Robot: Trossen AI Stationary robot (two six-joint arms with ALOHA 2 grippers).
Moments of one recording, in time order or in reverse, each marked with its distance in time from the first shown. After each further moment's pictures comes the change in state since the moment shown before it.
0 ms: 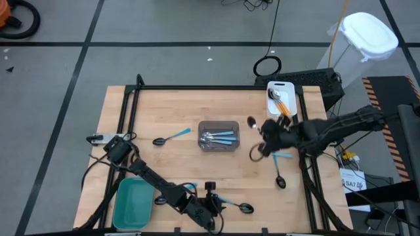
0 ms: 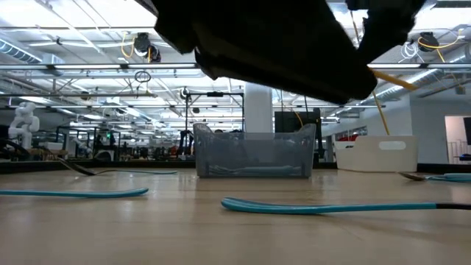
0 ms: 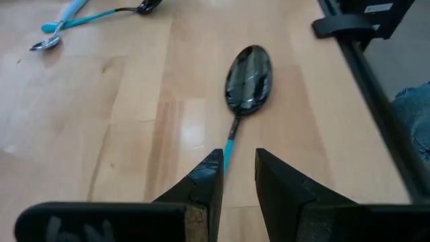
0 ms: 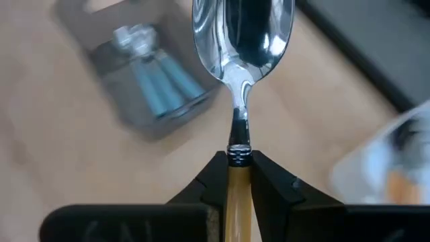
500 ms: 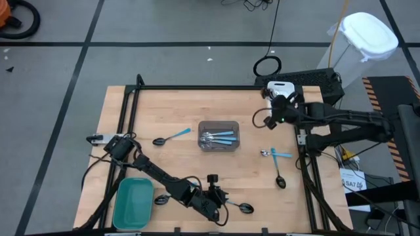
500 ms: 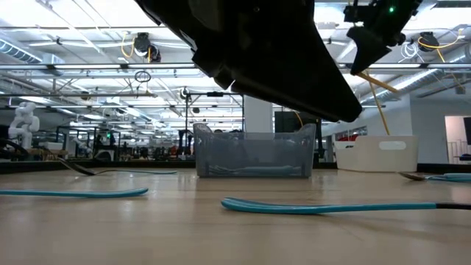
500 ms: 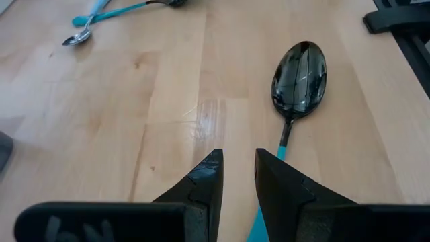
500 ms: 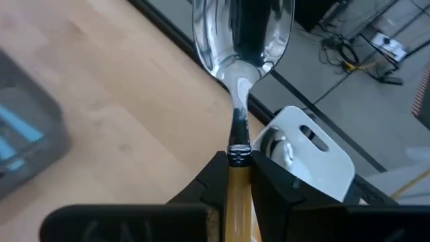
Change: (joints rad) left arm 0.059 0.000 0.000 -0.028 0.000 0.021; right arm -0.372 -0.126 -0.029 0.012 0.142 -0.288
